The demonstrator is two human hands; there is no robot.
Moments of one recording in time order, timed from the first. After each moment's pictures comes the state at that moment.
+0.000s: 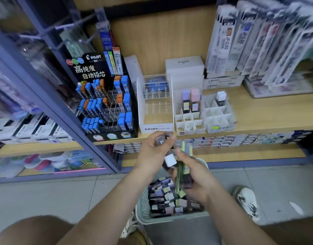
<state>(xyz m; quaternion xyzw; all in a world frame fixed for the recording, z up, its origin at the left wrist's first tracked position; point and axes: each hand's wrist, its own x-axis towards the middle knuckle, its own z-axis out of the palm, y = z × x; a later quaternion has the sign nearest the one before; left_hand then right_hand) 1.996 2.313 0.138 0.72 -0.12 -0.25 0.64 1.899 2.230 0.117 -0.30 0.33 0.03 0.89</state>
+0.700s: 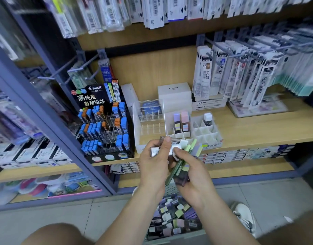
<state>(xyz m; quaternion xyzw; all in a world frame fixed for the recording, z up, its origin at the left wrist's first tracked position) 1.958 2.292 0.197 0.61 -0.05 -0.19 0.77 1.900 2.232 0.184 -0.28 0.30 -0.13 0.90</state>
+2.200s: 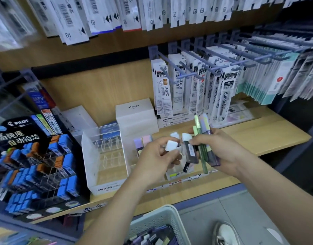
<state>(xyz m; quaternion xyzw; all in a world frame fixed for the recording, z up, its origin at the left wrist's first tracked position) 2.006 2.158 0.207 0.72 -0.34 -0.32 0.52 1.896 2.026 0.220 -0.53 0.33 -0.15 0.77</state>
